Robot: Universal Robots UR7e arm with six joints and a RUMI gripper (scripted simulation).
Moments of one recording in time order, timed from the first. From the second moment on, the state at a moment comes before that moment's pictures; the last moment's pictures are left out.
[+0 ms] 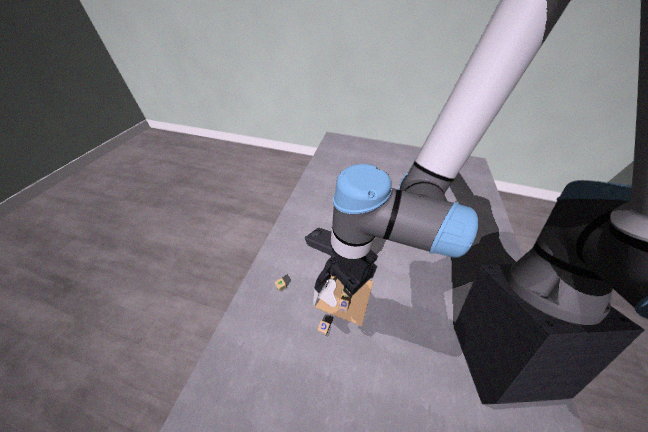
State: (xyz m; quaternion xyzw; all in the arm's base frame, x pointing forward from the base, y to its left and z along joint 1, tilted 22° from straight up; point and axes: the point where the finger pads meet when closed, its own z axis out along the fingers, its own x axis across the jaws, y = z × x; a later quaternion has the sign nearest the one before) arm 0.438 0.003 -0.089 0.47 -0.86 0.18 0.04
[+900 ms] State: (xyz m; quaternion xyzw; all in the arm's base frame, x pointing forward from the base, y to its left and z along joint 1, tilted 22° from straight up) arm 0.449 0.024 -0.097 0.73 -0.66 0.16 0.10
